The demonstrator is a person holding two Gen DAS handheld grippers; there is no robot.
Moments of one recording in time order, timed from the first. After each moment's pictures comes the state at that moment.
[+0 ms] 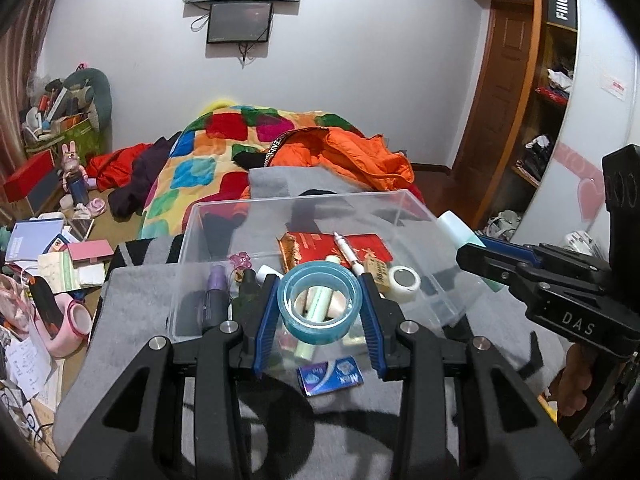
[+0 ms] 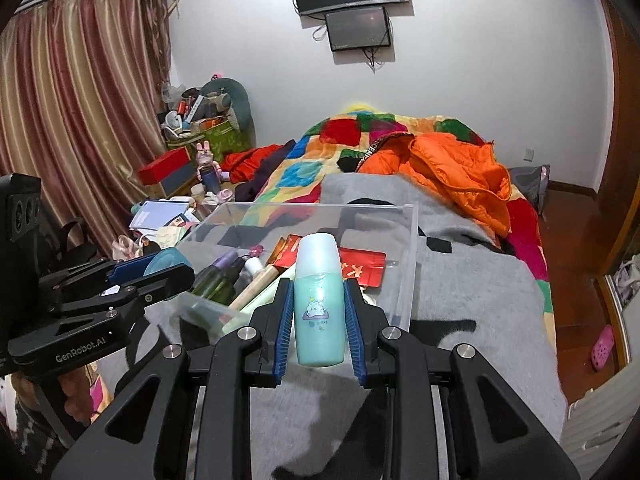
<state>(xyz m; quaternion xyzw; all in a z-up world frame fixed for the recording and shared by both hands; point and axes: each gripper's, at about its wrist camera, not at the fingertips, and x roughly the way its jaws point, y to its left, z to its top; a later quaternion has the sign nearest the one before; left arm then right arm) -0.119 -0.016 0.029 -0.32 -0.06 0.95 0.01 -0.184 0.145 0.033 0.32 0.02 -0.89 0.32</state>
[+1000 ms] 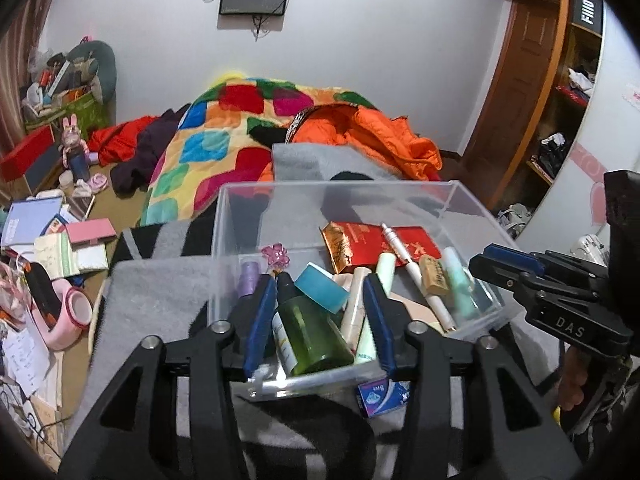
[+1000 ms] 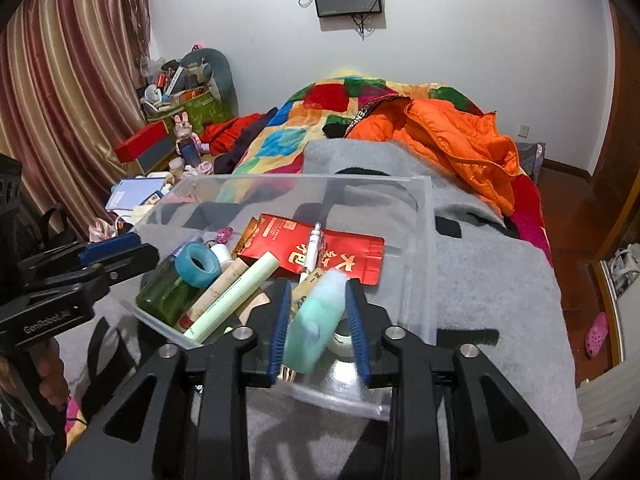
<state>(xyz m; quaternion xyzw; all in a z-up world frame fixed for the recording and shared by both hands) -0.145 -0.064 0.011 -0.35 -0.08 0.93 0.01 -0.221 0.119 0.002 0.37 0.05 -0.88 0.29</state>
